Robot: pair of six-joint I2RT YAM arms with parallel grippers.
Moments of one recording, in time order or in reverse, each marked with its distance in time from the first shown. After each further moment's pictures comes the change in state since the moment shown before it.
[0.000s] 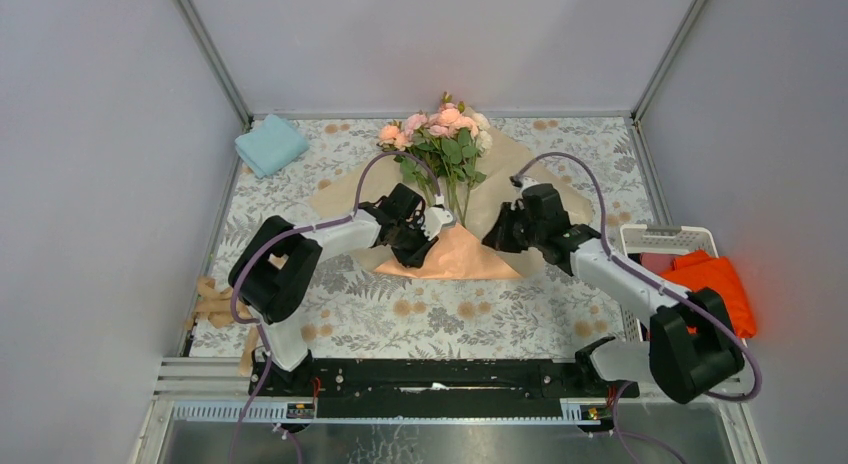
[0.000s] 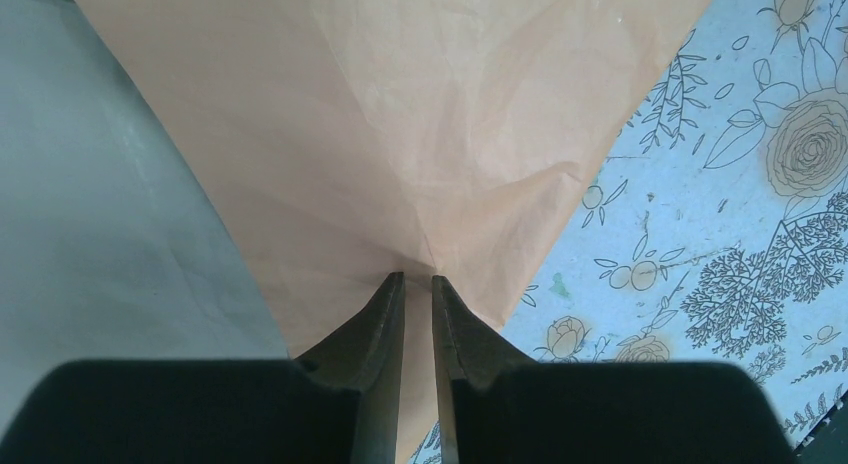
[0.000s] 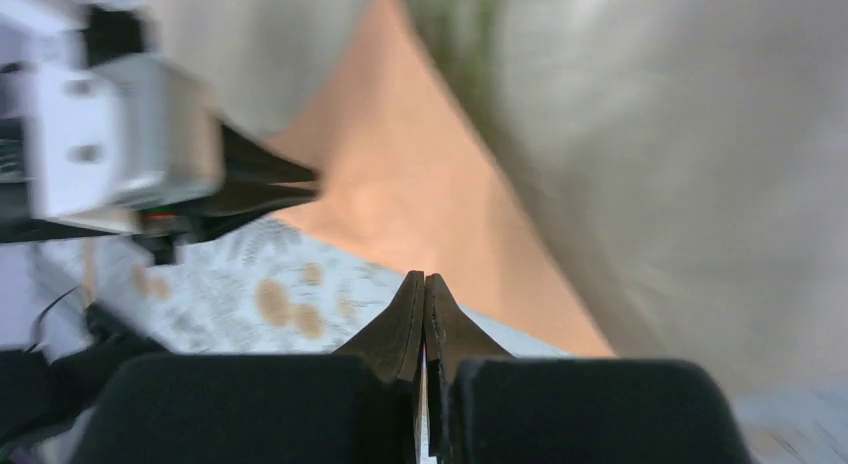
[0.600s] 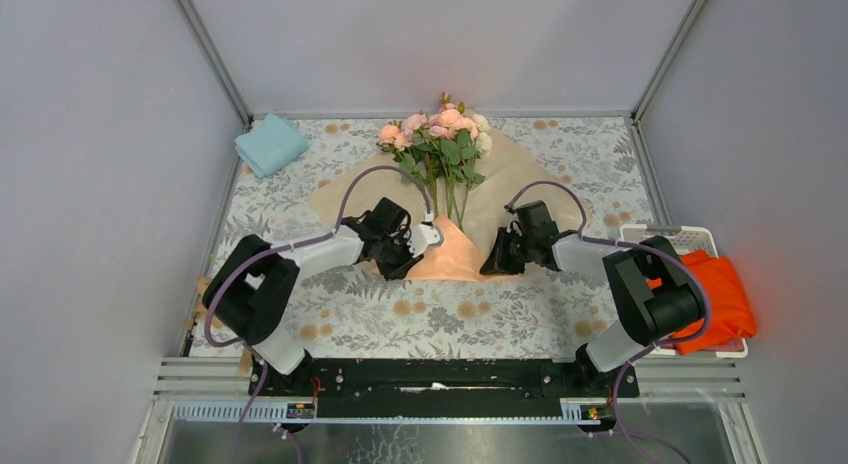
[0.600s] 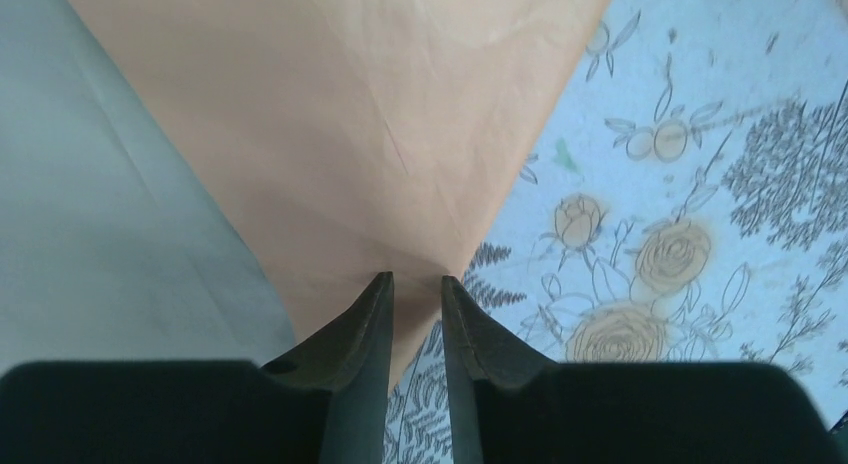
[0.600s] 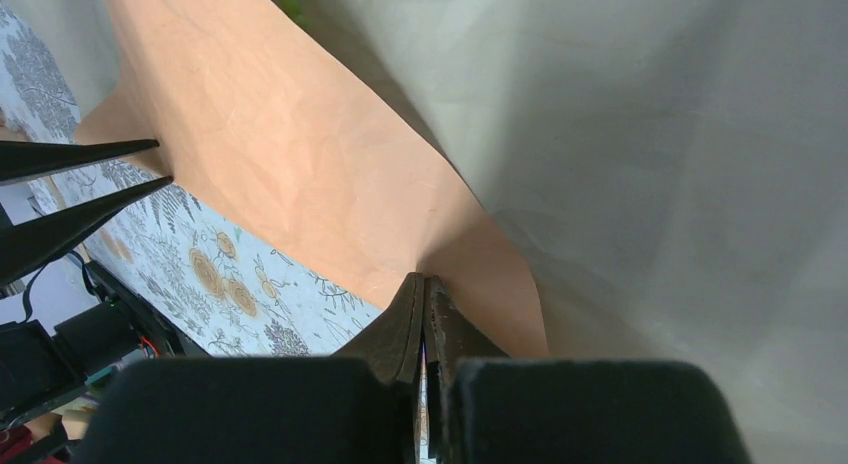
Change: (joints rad) left arm 0.000 -0.142 -0.154 -0.010 -0.050 0.121; right arm -0.018 0.328 -0.068 0.194 -0.254 0.045
